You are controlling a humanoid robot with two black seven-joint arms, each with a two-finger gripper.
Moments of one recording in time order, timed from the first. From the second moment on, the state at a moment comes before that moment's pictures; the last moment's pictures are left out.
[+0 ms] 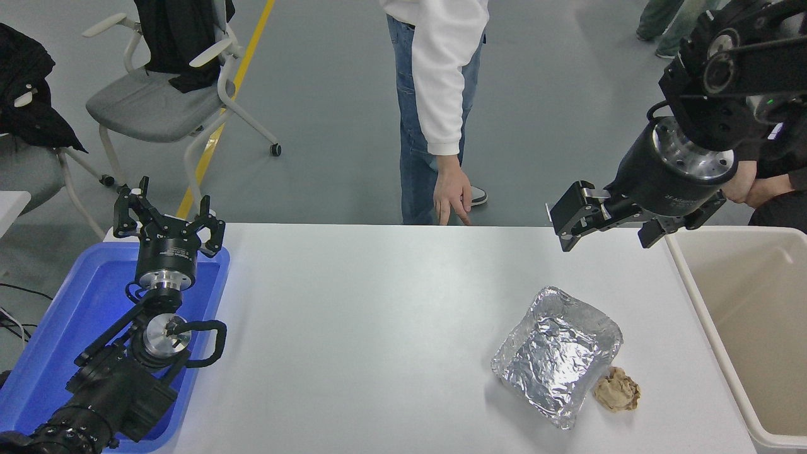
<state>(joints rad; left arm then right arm) -0.54 0.16 -1.09 -0.55 0.03 -0.40 -0.56 2.39 -0.25 -1.30 1.53 -0.05 0.71 -0.08</state>
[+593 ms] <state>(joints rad) -0.54 0.16 -1.09 -0.55 0.03 -0.40 -0.56 2.30 -0.24 -1.29 1.51 -0.10 0.61 -0.08</state>
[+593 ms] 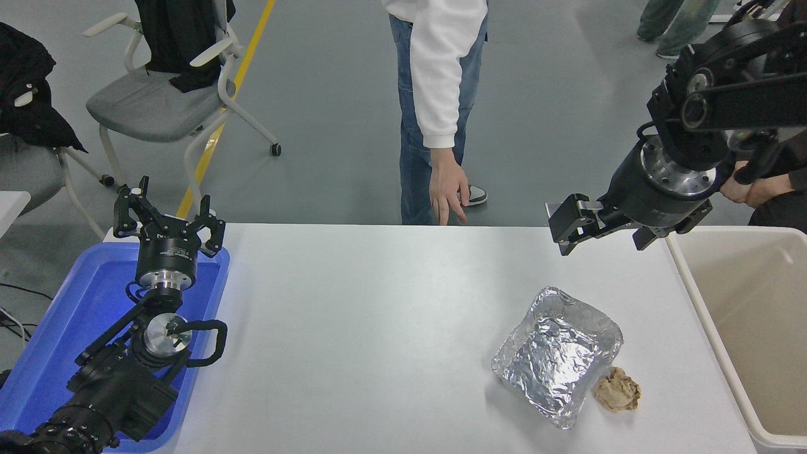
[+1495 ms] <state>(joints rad) -0.54 0.16 -1.09 -0.55 0.03 -0.40 -0.56 1.63 -0.48 -1.06 1.21 -0.36 0.41 -0.08</state>
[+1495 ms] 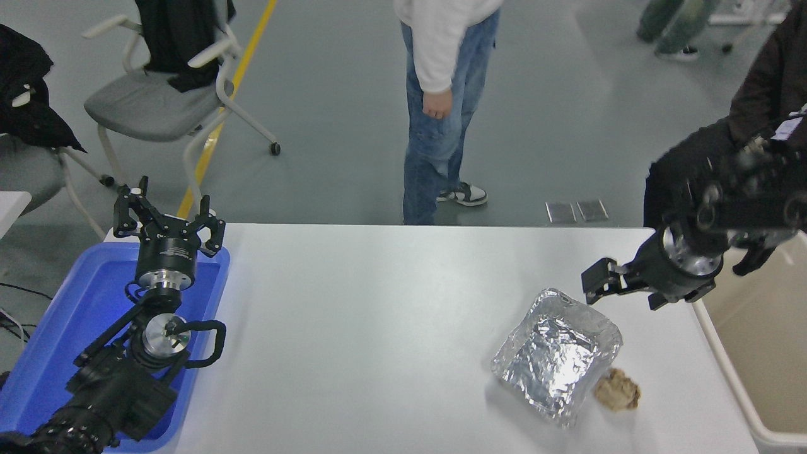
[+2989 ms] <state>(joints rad) -0.54 0.16 -1.09 -0.55 0.03 -0.40 -0.56 1.24 -0.35 -0.90 0.99 -0.37 0.28 -0.13</state>
